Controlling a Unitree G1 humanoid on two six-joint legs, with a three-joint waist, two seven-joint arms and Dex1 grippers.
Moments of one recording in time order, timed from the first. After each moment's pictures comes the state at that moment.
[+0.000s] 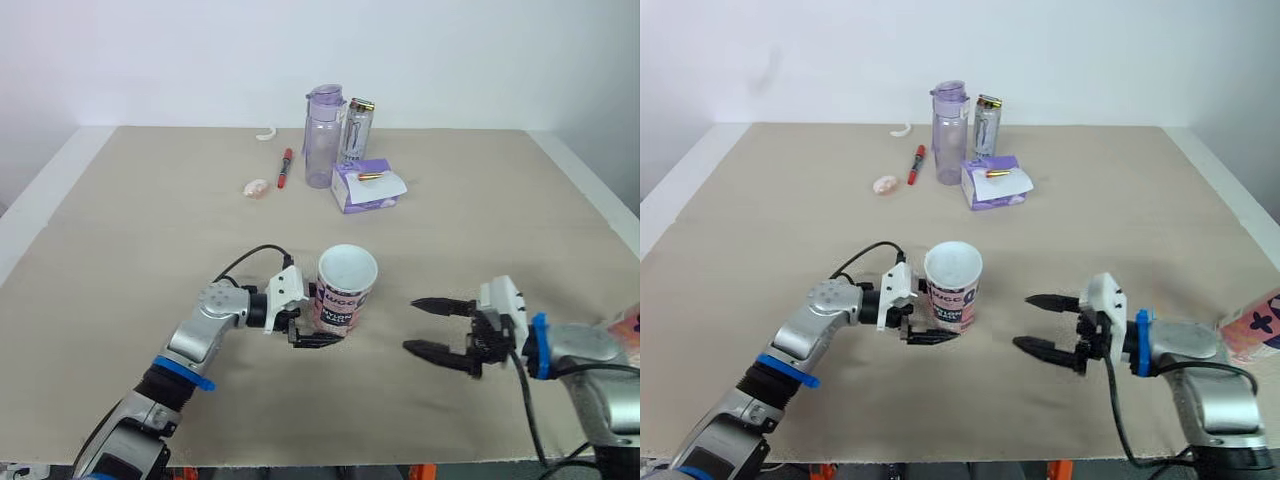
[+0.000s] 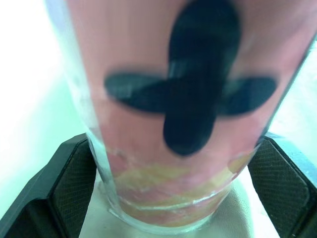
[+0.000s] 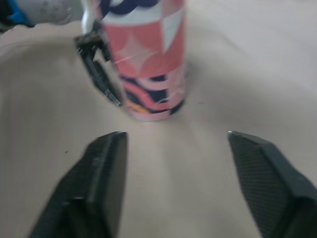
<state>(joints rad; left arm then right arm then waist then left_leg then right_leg) -0.48 0.36 -0.31 0.16 -0.22 0.11 -1.14 -0.01 -0.70 -0.19 -0.26 0.47 0.37 1.24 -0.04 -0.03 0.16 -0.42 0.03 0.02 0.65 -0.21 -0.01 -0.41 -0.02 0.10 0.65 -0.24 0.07</state>
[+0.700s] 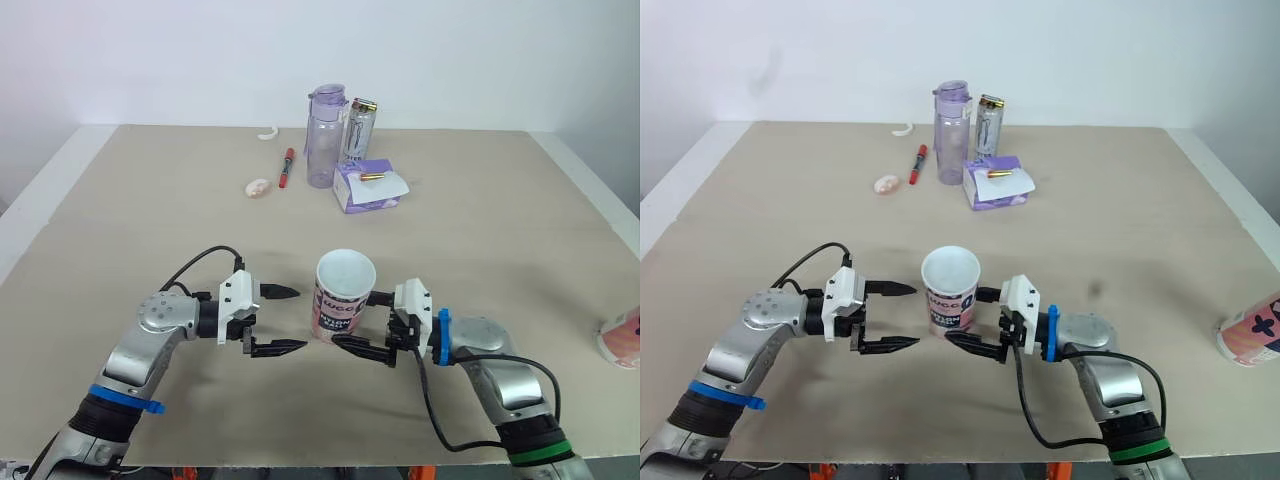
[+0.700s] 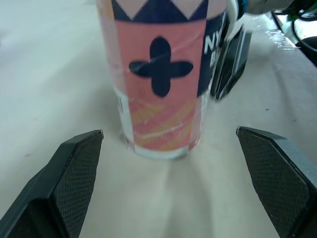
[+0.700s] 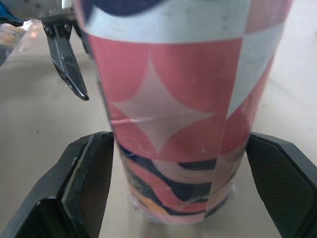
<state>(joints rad) -0.28 0.54 -0.16 -0.10 -0.34 0.15 -1.17 -0.20 -0.45 0.13 -0.07 0.32 0.14 1.11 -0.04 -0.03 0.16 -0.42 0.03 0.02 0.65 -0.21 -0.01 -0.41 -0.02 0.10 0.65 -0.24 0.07</state>
